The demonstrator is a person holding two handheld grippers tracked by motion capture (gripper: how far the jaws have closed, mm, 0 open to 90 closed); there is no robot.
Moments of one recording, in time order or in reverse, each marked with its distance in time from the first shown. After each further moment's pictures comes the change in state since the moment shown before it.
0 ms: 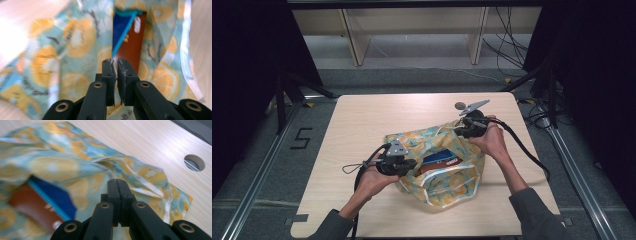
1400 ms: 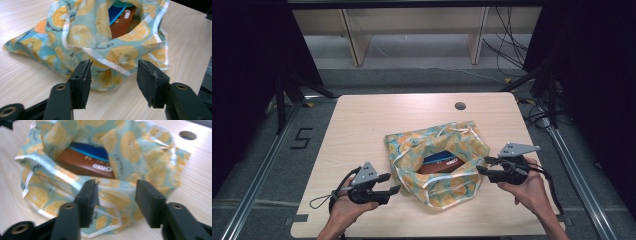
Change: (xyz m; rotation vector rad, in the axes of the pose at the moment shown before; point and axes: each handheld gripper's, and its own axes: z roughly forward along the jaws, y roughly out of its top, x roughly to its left) left arm -0.024 -0.064 -0.064 -0.103 0.025 -0.123; right arm 0.042 -0.116 -0.085 -0.156 0.028 0.101
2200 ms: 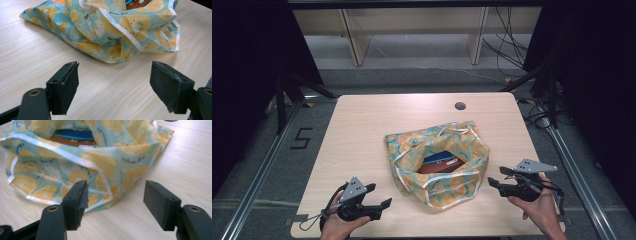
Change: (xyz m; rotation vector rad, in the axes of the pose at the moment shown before) left arm -0.002 -0.044 -0.013 -0.019 0.070 -0.088; right arm -0.009 -0.056 -0.011 -0.060 -0.052 0.088
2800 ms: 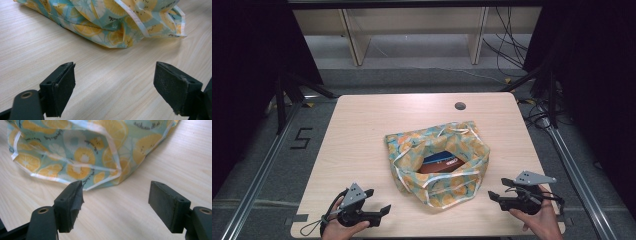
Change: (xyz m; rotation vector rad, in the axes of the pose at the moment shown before) left arm 0.001 -0.022 0.005 0.031 0.003 -0.005; right arm 0.005 -0.030 -0.001 0.045 0.021 0.001
